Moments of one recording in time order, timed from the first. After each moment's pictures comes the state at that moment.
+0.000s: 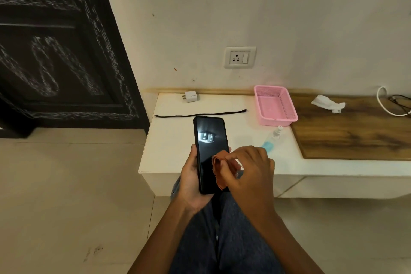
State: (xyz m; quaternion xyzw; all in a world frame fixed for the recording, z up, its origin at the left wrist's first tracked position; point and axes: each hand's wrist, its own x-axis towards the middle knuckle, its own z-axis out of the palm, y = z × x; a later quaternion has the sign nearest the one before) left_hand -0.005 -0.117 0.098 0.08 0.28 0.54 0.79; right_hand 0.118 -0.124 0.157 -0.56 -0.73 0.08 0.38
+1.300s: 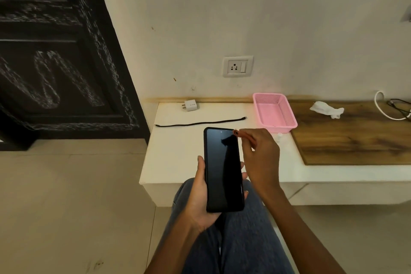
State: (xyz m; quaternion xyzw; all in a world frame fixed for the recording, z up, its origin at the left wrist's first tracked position) left_hand 0.010 -0.125 0.105 0.08 0.29 0.50 0.81; right_hand 0.123 -0.070 0.175 -0.59 -0.64 0.19 0.45
